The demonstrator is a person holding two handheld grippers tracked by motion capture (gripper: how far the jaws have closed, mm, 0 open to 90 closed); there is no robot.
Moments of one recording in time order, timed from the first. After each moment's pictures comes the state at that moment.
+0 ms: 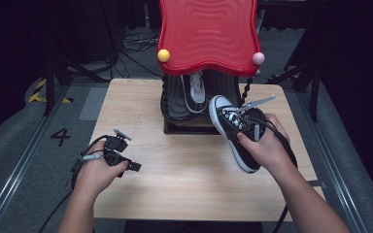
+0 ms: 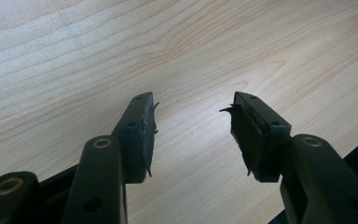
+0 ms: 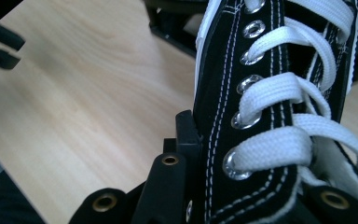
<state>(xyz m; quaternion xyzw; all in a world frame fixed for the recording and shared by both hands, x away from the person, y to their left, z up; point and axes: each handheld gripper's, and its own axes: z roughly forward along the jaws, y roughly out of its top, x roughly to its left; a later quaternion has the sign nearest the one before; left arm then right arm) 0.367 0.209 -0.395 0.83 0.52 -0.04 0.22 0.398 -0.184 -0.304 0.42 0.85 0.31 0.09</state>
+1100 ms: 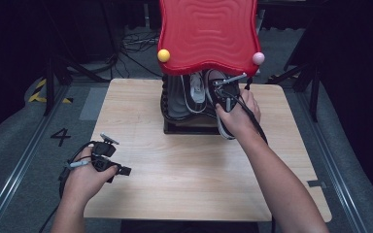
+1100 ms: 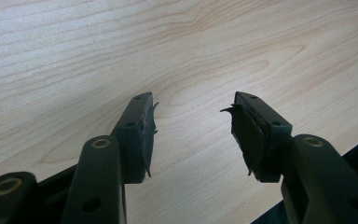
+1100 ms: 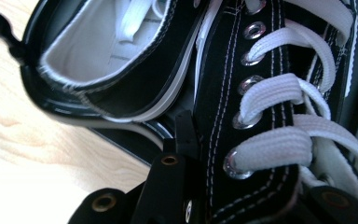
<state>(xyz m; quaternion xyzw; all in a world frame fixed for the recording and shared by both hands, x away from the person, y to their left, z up) 0.351 0.236 -0.398 0.80 0.55 -0.04 0.22 0.495 -0.139 -0.326 0.45 0.82 0.31 0.20</state>
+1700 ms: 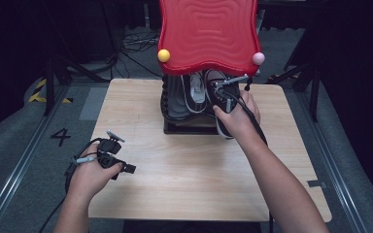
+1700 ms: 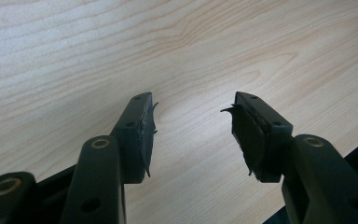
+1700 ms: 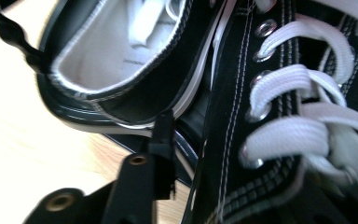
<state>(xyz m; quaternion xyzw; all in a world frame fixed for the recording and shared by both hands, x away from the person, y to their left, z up) 0.362 0.223 -0.398 0.81 0.53 -0.04 0.22 0.488 -0.139 -0.325 0.45 0.81 0.33 0.18</state>
